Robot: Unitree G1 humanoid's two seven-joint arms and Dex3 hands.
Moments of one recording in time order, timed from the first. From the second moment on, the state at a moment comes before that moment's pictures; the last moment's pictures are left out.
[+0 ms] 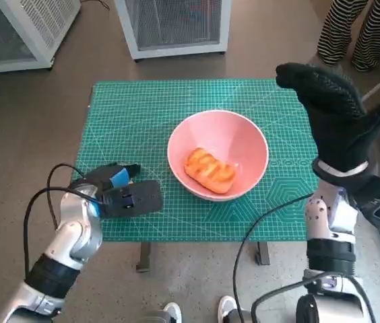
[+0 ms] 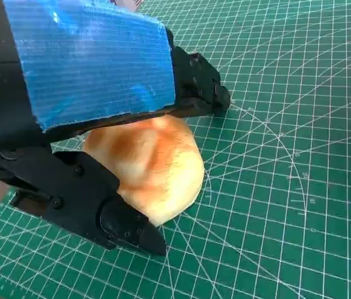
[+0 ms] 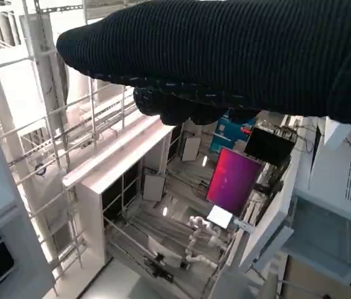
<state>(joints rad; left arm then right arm) -0.50 0.52 -0.43 0.22 0.78 0.51 -0.51 -0.71 -0.15 -0.22 0.49 0.50 -0.67 0.74</state>
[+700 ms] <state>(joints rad) -0.44 0.56 -0.36 0.04 0.81 0.45 -0.41 -0.69 -0.15 -0.21 0.46 0.50 -0.67 0.74</state>
